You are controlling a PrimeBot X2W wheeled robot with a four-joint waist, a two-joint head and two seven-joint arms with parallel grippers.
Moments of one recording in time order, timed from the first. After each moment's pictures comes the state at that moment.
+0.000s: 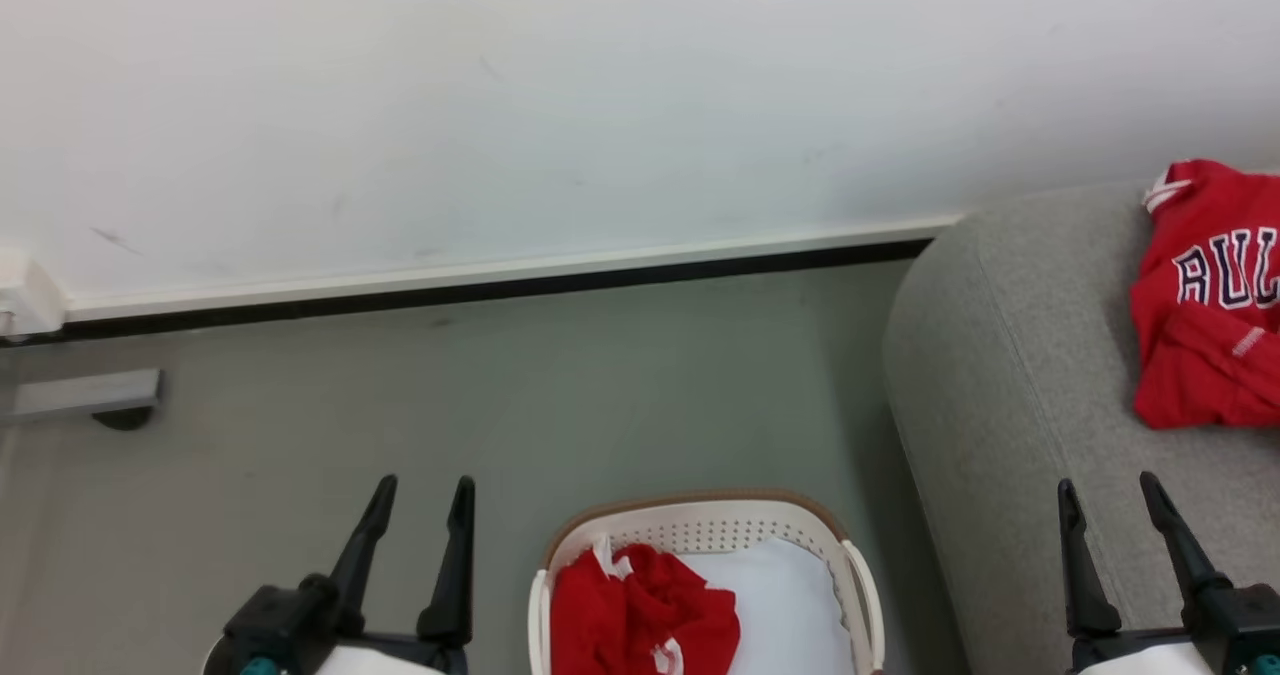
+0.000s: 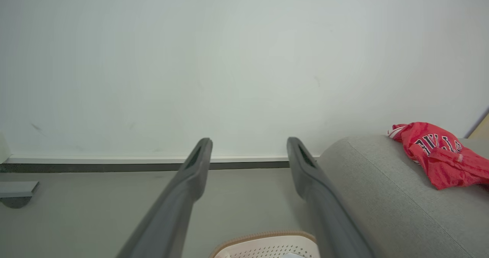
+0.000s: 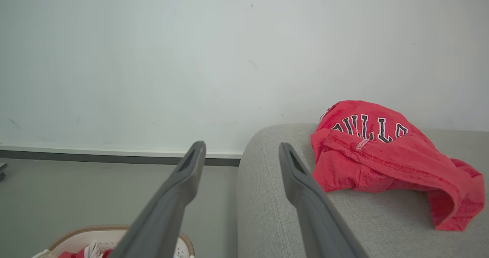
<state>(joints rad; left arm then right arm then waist) -0.04 0.14 -0.23 0.06 -0.32 0.01 -0.26 -0.08 -0.06 -0.07 0.24 0.07 0.13 -0.26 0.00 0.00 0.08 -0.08</state>
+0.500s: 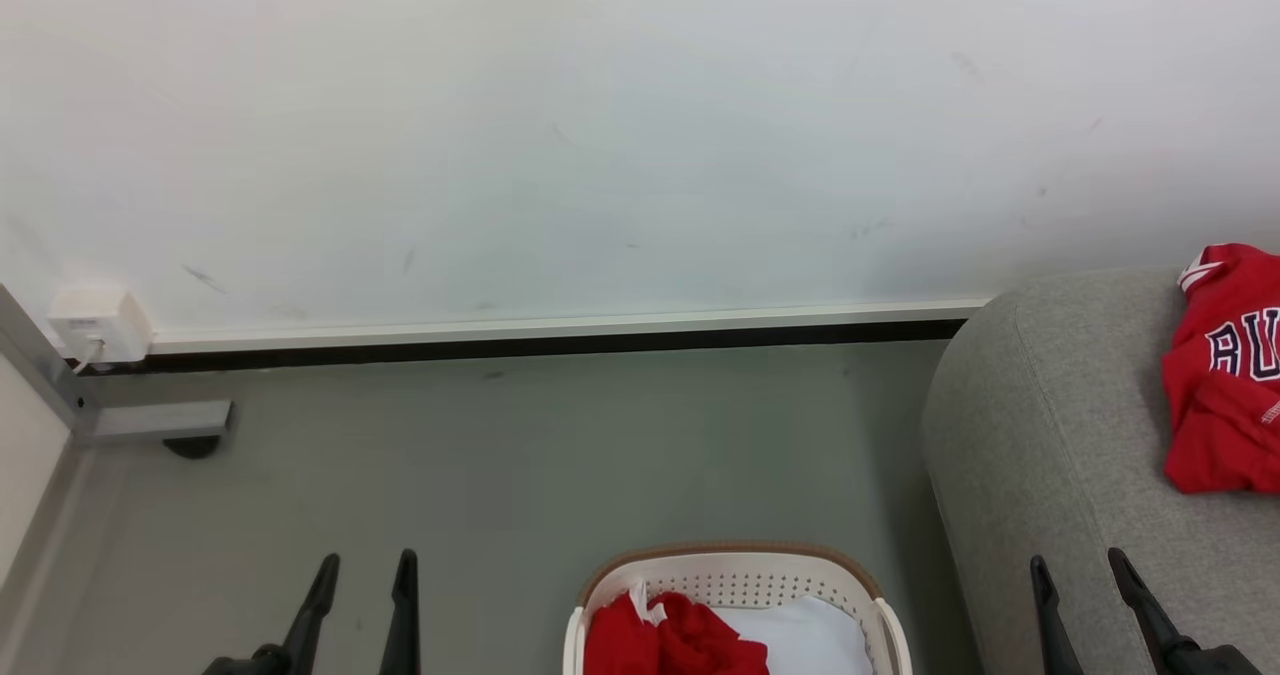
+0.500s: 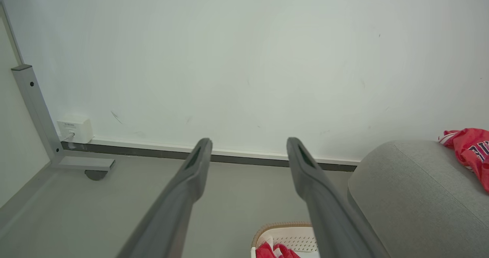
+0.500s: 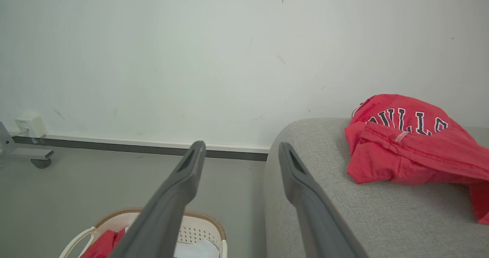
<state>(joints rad) 0.07 0.07 -0.04 0.12 -0.21 -0.07 -0.26 0.01 -0.05 -0.03 0.28 0.09 0.13 -0.26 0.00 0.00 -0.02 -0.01</state>
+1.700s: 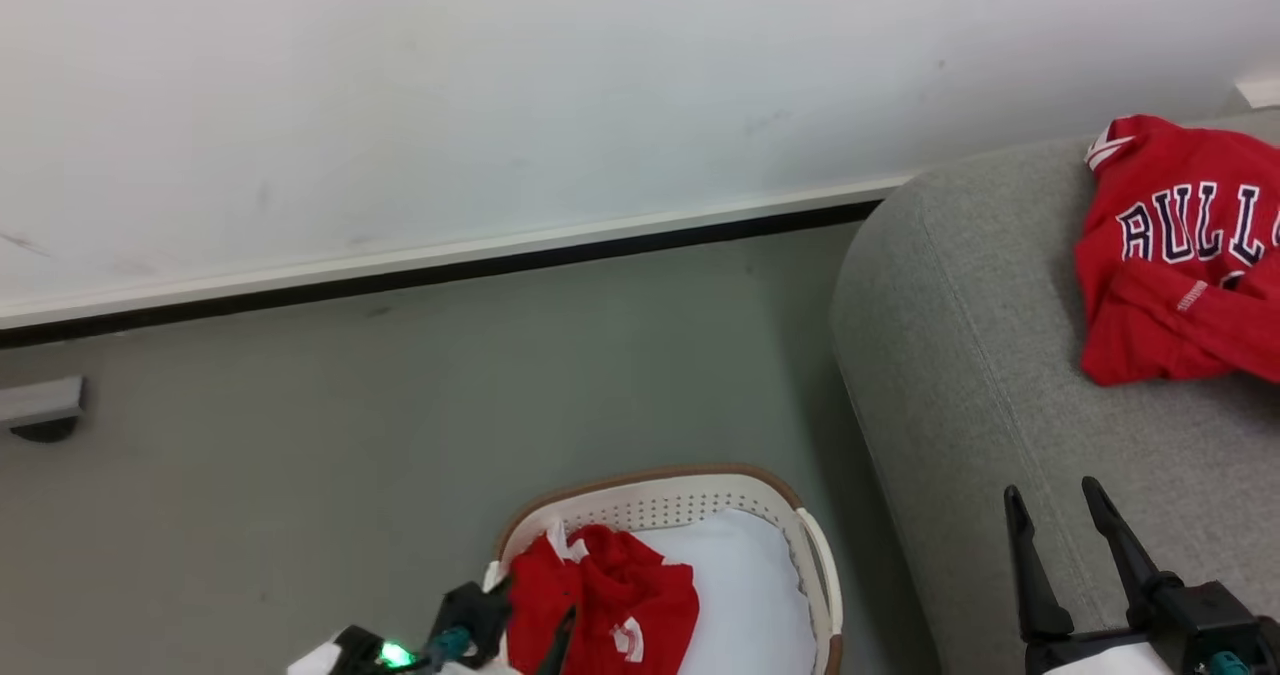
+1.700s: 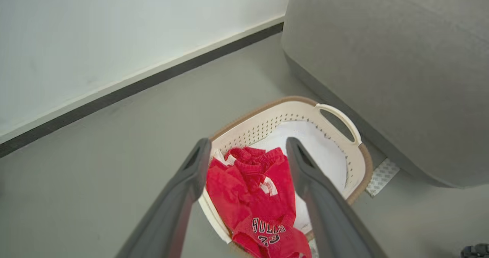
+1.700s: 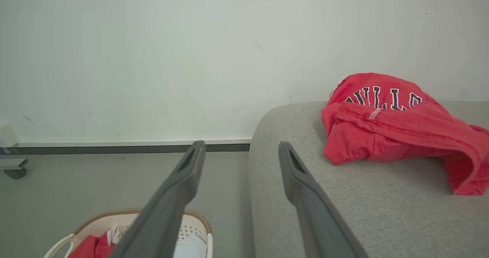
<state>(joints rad) -0.22 0.07 -0.28 0.60 0.05 -0.12 -0.18 -0.07 -0.05 0.02 0.26 0.13 0.13 -0.26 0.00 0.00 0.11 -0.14</state>
